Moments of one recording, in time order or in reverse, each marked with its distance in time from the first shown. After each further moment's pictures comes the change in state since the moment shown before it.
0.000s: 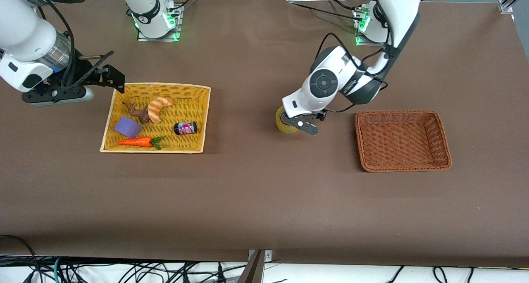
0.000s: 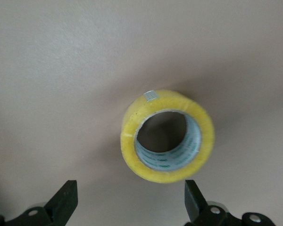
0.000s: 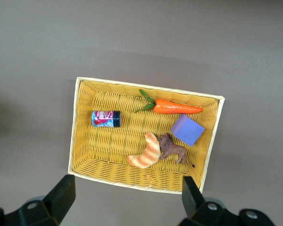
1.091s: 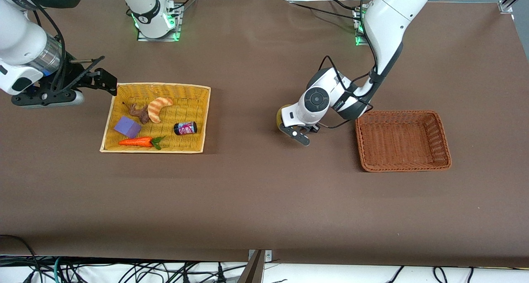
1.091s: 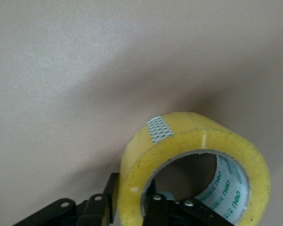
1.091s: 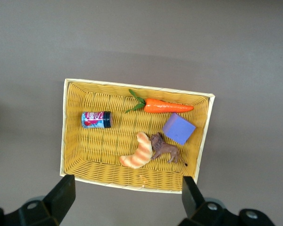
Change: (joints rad) left arm 0.013 0.151 0.005 0.001 0.066 0.169 0.098; right arm -0.123 0.008 0.088 -0.002 -0.016 0.000 -0.004
